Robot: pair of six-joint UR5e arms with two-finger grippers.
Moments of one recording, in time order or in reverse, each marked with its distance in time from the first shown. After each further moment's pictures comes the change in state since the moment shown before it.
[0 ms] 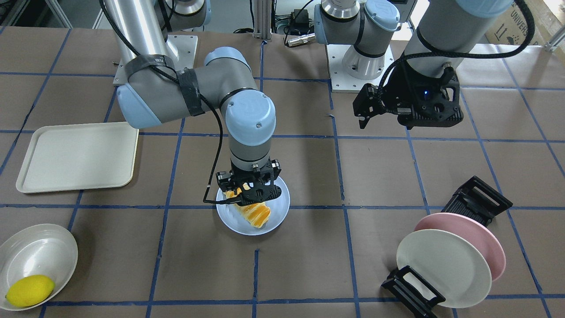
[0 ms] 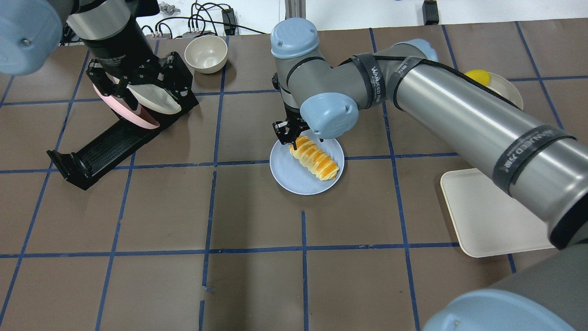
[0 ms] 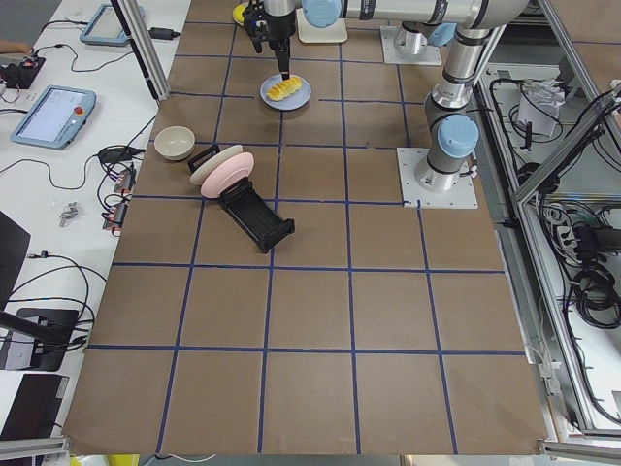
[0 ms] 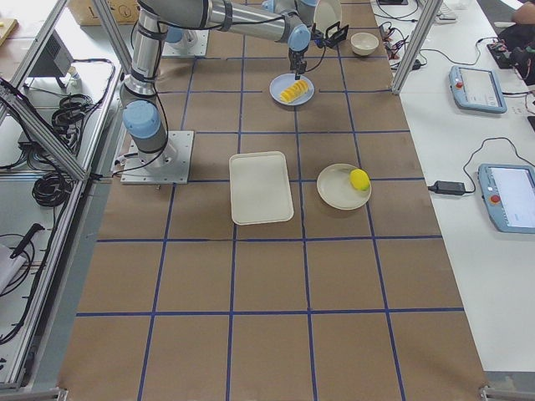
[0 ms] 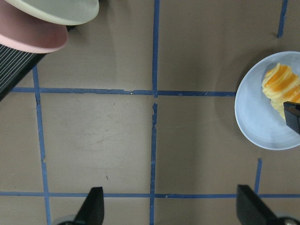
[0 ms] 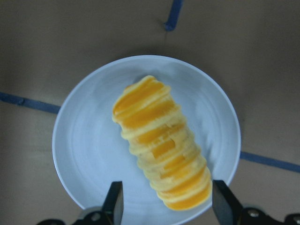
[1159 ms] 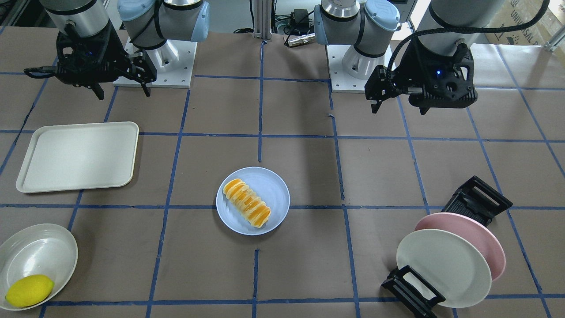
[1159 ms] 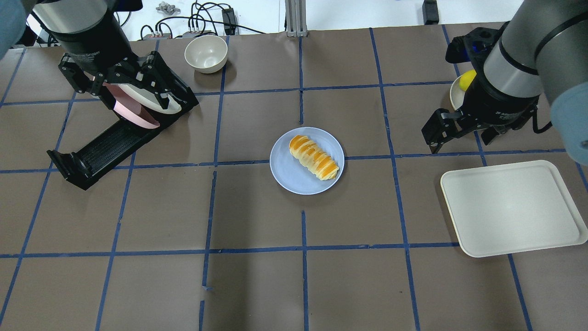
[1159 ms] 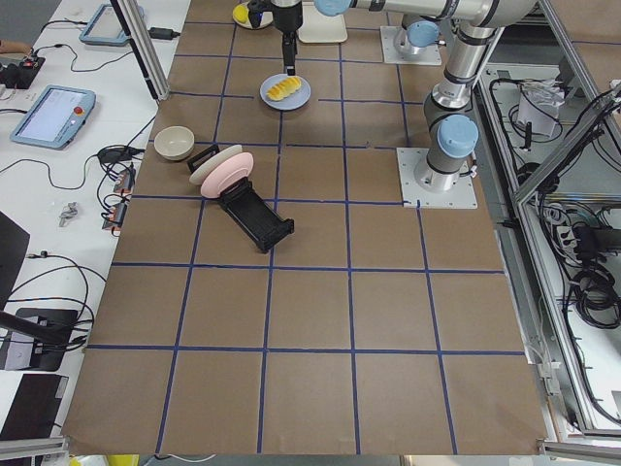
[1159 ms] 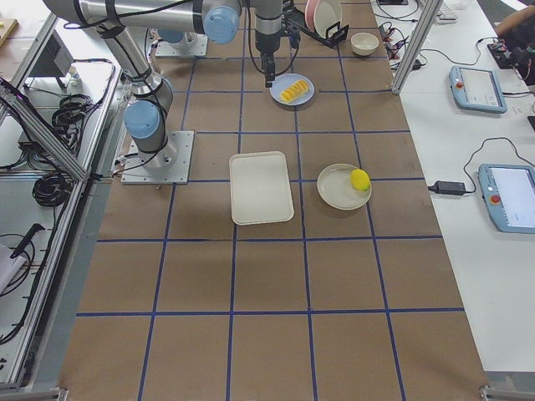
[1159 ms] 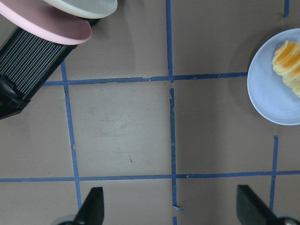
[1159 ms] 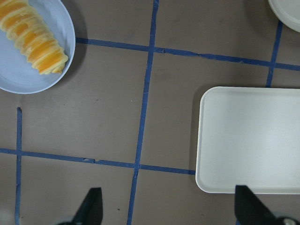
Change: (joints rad) left arm 0.014 0.020 0.031 -0.072 0.033 0.030; right arm -0.426 -0.620 0.276 0.294 0.026 -0.283
